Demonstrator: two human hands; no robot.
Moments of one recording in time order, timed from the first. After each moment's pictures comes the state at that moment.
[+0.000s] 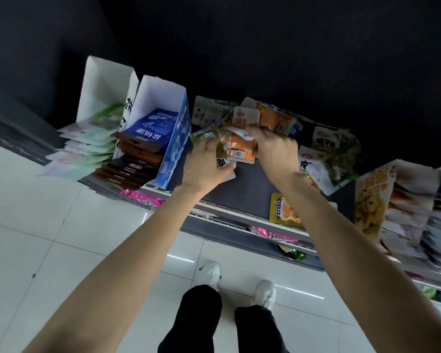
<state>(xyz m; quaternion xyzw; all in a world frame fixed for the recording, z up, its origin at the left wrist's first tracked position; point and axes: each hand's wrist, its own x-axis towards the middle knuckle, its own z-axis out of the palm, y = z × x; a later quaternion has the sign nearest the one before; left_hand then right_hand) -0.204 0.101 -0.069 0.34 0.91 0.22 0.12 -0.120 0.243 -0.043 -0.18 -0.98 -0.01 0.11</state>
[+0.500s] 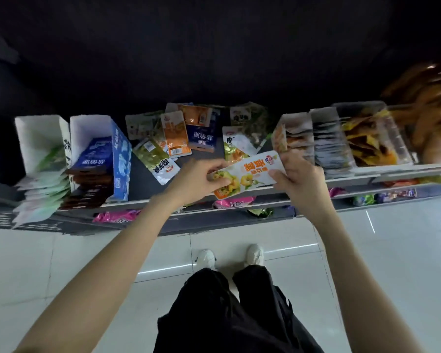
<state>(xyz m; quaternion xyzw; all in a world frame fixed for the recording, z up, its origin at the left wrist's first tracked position) -0.105 0.110 0.049 0.55 0.71 0.27 0.36 0.111 0.204 0.076 -0.43 -0.79 0.39 0.20</state>
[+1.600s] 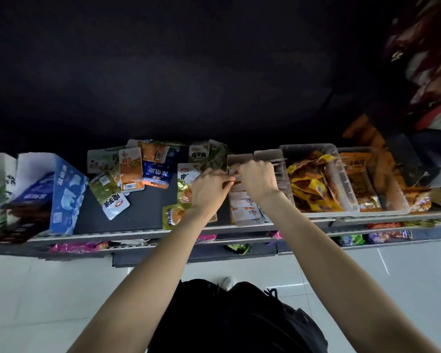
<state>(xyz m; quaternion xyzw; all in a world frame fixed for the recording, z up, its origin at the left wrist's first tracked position) 0.021 0.278 0.005 0.53 0.83 0.17 0.05 0.114 0.364 0.061 -0.32 -0.94 -0.08 -0.11</state>
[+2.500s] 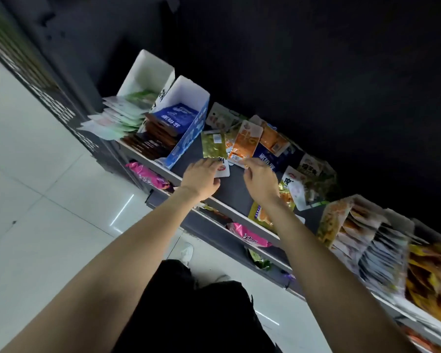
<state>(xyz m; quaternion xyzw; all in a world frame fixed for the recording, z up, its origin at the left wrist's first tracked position) -0.161 0.071 -0.063 0.34 0.92 0.11 0.15 -0.084 0.222 -0.033 -0.17 -0.96 0.23 -0.01</state>
